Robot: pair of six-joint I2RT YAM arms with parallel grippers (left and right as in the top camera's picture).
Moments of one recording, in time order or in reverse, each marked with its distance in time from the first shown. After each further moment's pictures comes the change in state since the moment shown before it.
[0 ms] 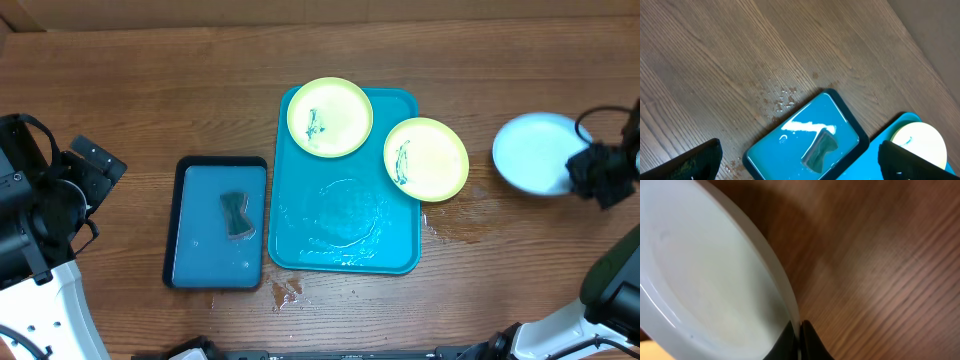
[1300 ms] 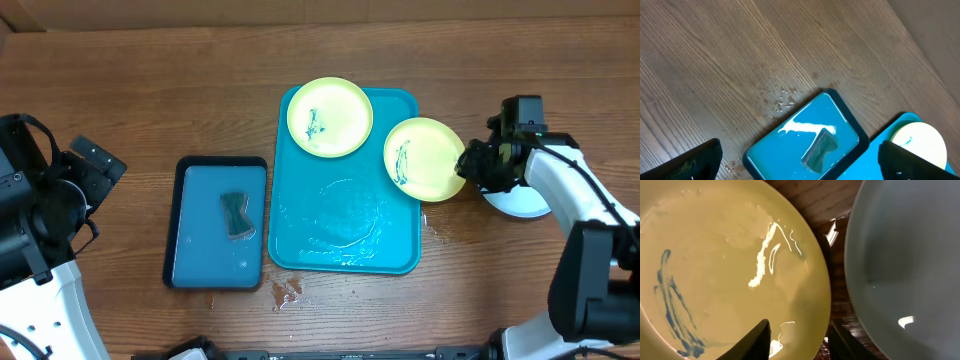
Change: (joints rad) left arm 0.000 0.000 0.000 0.000 0.000 0.000; right arm 0.474 -0.066 -0.274 0.406 -0.173 -0.211
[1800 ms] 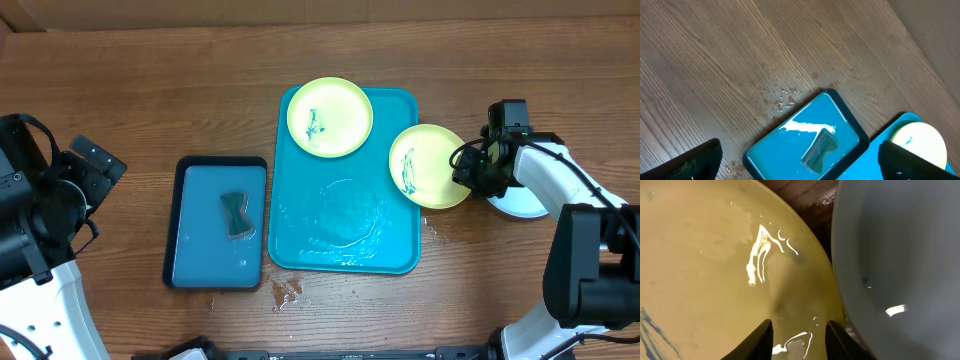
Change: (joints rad) left arm 0.000 0.000 0.000 0.000 0.000 0.000; right arm 0.025 0.055 -0.003 0.002 0.077 0.057
